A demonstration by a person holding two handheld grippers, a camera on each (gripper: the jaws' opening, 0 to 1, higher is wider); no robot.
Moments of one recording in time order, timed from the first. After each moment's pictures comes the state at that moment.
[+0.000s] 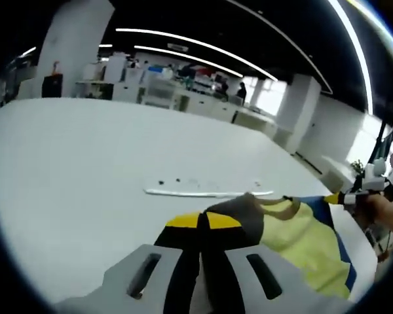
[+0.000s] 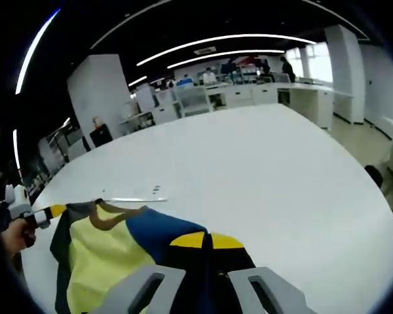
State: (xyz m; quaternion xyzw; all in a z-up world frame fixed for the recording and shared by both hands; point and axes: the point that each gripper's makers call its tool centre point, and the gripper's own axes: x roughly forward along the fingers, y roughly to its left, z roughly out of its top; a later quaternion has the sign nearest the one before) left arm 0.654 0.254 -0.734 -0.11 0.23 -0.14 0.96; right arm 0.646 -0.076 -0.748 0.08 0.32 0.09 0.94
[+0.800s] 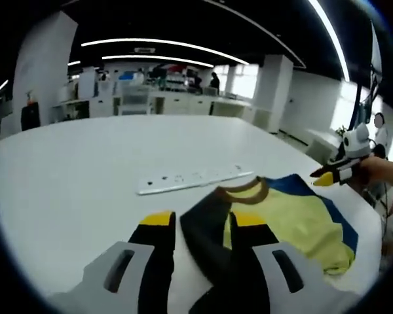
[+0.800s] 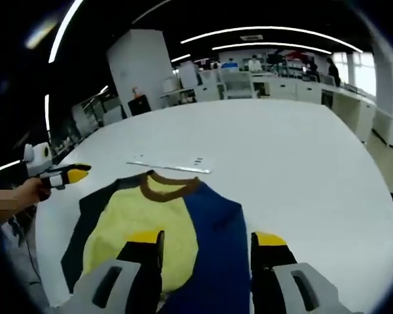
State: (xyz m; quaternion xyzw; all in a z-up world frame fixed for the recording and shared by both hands) left arm 0.608 0.246 -0.710 -0.02 0.22 -0.24 0.95; right arm 0.593 -0.037 -0.738 0.02 0.35 0.26 0.90
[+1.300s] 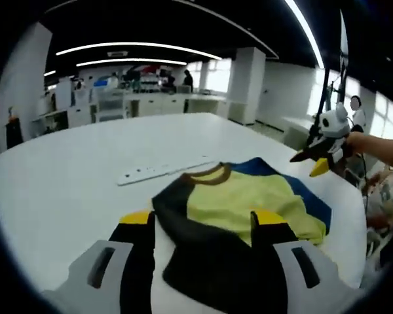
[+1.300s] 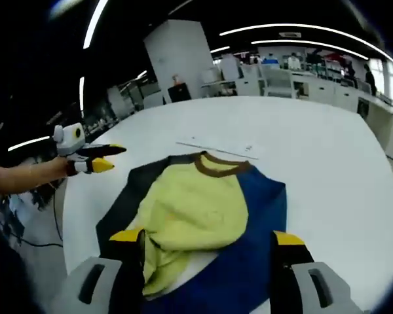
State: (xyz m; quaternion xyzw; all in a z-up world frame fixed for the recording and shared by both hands) left arm 0.531 0.233 -0.699 0.01 0.22 -0.31 0.92; right arm 0.512 -0.022 -0.724 -0.02 0.36 0.38 0.85
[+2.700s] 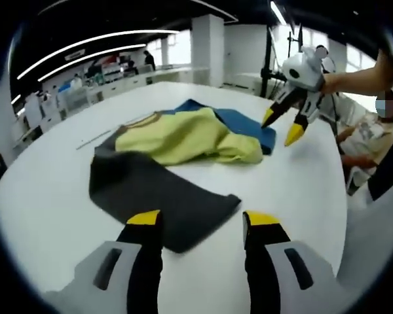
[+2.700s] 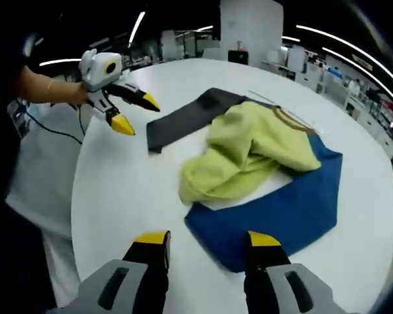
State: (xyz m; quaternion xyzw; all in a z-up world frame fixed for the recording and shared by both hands) left arm 0.376 0.190 -0.774 0.13 0.28 -0.38 0.87; right arm 0.376 -0.020 -0.787 -0.21 0.37 0.46 0.78
